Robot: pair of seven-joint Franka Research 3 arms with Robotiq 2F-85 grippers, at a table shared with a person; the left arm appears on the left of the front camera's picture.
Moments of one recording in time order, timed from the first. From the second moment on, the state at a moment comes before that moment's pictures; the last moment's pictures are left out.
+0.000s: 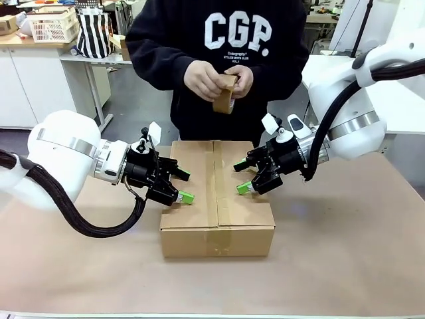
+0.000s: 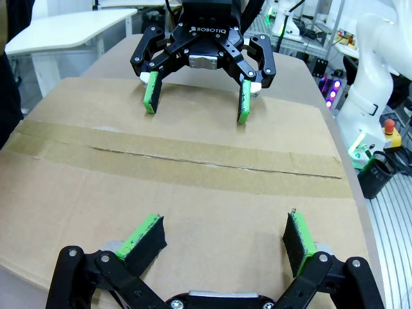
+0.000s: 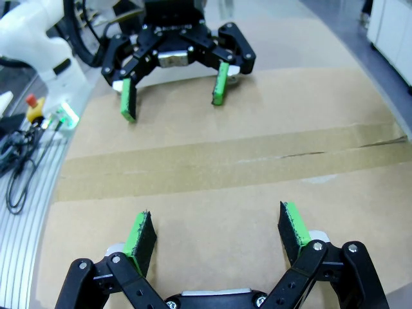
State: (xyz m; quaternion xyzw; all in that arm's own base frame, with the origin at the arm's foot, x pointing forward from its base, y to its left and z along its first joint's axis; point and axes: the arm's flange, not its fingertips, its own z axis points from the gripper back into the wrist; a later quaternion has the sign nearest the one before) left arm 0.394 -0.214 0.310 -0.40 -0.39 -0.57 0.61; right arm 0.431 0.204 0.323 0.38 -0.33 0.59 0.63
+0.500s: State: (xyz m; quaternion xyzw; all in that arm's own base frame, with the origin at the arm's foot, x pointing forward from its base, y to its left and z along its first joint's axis) left arm 0.394 -0.214 0.310 -0.40 -0.39 -0.57 0.61; right arm 0.431 0.204 0.323 0.38 -0.33 0.59 0.63
